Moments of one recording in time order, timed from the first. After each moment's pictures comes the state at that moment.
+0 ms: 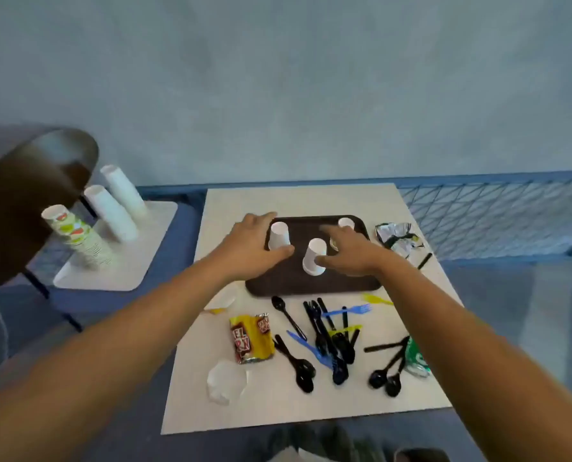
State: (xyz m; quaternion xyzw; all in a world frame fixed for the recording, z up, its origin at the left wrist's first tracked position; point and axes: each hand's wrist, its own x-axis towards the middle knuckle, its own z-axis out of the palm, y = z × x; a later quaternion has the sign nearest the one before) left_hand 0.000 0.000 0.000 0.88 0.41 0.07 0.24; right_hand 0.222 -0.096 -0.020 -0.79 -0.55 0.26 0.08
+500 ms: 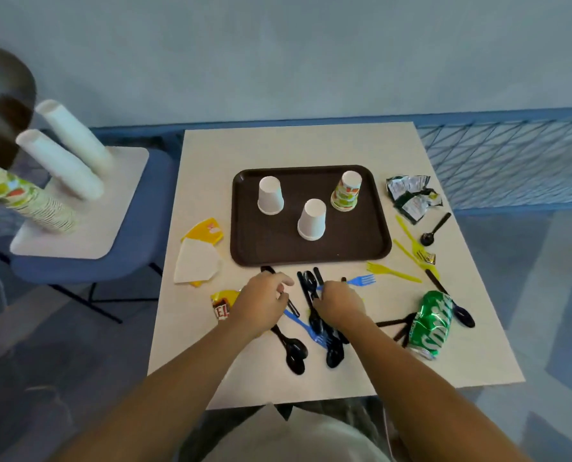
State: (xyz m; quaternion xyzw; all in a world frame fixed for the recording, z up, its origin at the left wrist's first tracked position) left_hand 0.031 -0.048 -0.176 0.82 0.45 -0.01 0.35; right_hand 0.199 -0.124 -0.218 -0.85 -0.41 0.32 -0.02
